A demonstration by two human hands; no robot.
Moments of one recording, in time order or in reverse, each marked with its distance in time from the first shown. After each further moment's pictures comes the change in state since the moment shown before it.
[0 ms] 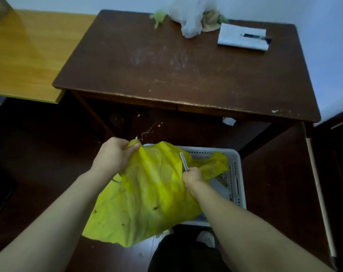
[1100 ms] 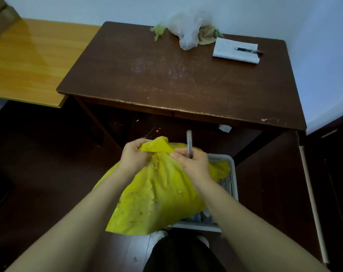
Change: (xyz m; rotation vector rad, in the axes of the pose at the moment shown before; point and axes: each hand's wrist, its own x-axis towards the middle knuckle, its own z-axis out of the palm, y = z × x) left_hand -0.005 0.024 0.044 -0.585 -0.025 0.030; right_hand -0.075 -0.055 -0.049 0.525 0.028 -0.463
